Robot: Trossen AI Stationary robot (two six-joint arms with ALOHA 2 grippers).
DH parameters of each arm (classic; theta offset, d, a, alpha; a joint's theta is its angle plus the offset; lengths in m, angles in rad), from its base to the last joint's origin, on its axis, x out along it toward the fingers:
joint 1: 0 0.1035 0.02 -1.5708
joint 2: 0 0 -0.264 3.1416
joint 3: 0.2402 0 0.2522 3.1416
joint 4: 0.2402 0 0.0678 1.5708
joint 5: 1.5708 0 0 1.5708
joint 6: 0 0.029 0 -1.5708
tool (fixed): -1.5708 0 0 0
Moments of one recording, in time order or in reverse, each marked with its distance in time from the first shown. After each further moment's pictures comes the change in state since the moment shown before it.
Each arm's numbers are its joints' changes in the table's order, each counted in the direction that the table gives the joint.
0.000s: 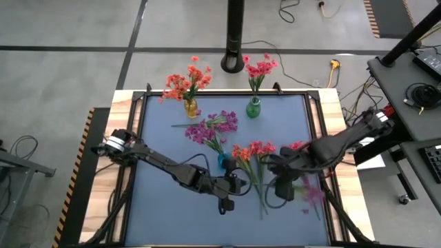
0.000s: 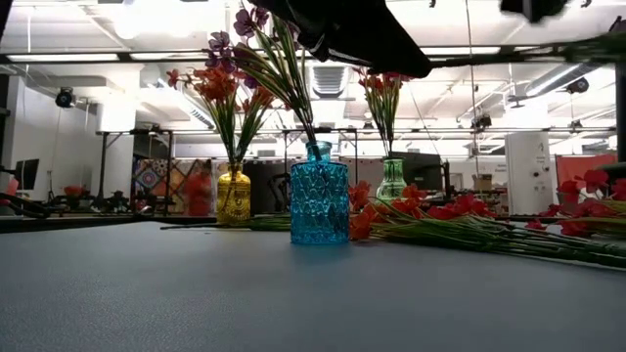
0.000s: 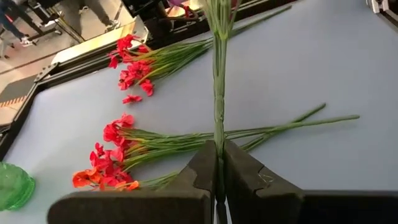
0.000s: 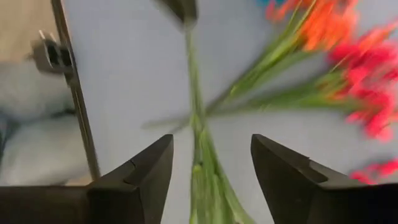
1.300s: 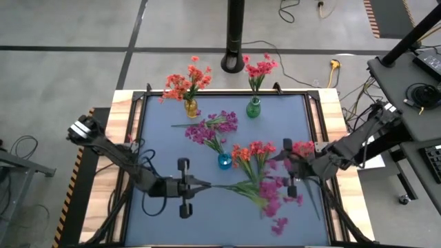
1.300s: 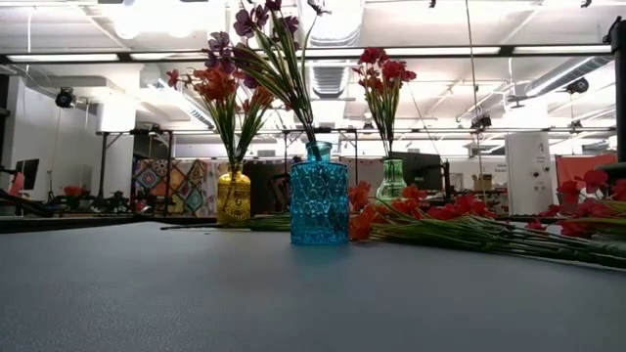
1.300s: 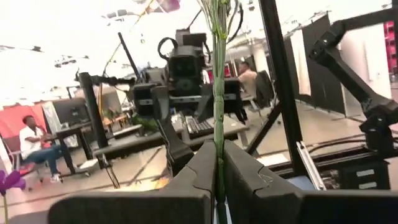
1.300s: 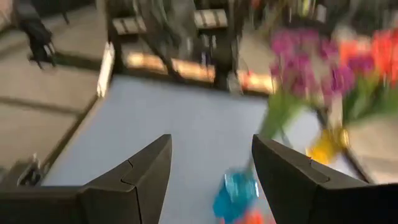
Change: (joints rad) left arm -0.257 -0.444 -0.649 -1.080 0.189 0.322; right arm 0.166 -0.310 -0.464 -0.988 -0.541 -0.727
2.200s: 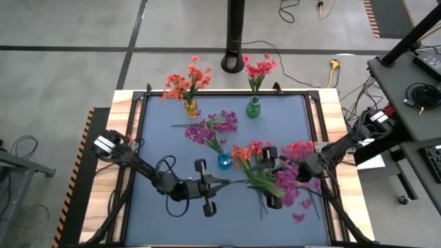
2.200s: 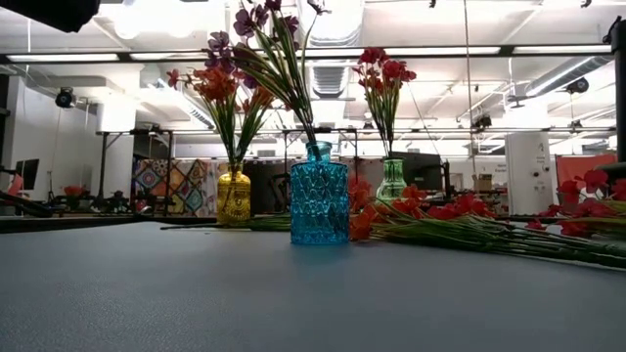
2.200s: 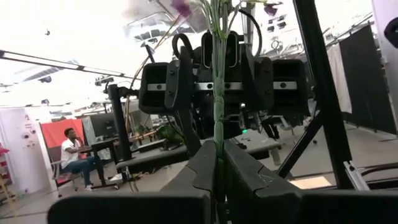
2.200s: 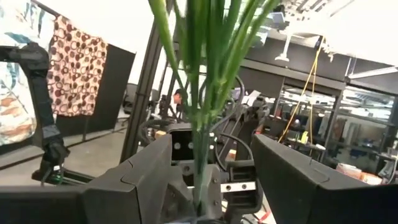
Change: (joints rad) left arm 0.108 0.352 0.176 -0.322 -0.004 0.090; right arm -0.092 0.311 -0.158 -1.111 0.245 -0.381
